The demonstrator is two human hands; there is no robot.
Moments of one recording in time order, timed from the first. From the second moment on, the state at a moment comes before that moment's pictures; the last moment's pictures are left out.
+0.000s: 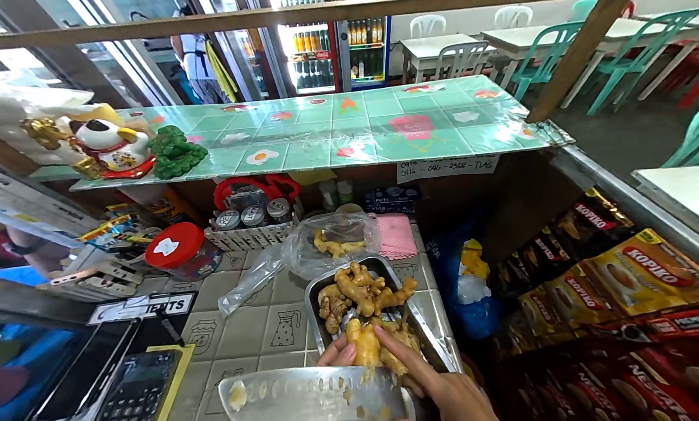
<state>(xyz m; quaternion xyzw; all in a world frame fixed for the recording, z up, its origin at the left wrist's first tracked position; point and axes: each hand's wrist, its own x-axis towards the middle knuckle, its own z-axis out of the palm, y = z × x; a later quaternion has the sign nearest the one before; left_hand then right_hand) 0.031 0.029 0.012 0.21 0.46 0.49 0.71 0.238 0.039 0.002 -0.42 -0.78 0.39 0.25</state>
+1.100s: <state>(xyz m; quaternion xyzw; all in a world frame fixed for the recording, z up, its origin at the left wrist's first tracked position) 0.028 0.006 0.015 0.18 0.42 0.54 0.70 0.248 0.050 -0.007 -0.39 -0.75 0.46 0.29</state>
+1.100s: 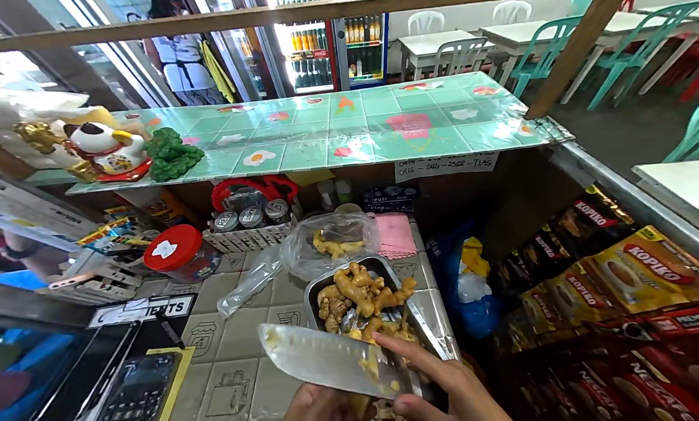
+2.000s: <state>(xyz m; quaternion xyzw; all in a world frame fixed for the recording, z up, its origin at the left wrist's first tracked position) 0.034 0.025 0.002 0.19 0.40 0.52 0.73 0.244 0.040 0.009 -0.42 -0.79 0.38 0.22</state>
